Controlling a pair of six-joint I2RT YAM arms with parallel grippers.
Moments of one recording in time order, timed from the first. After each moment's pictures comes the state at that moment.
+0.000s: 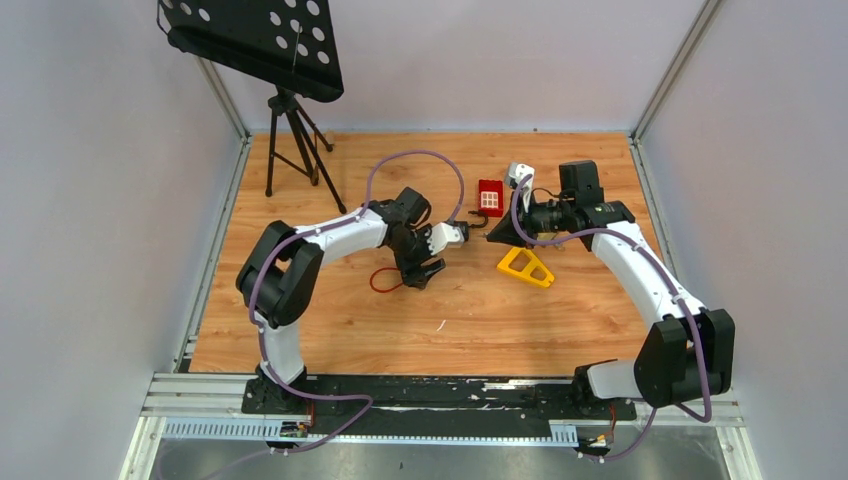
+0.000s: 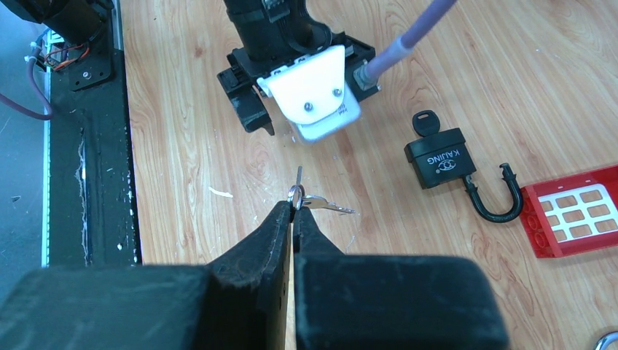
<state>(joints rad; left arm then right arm) -0.64 1.86 1.26 -0.60 0.40 0.58 0.21 1.35 1.09 -0.54 -1.01 -0.55</state>
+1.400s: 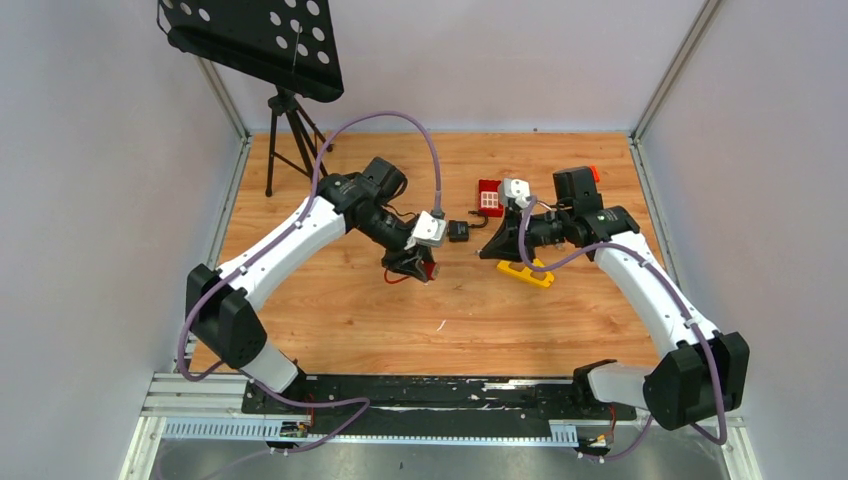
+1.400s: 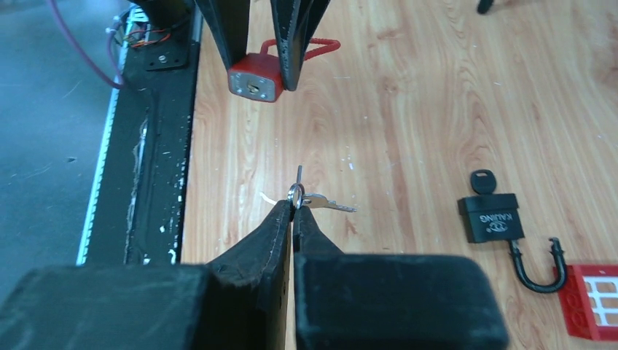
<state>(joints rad) -0.64 1.54 1.41 -0.97 0.87 0.98 0.28 1.26 1.10 -0.67 -1.12 -0.69</state>
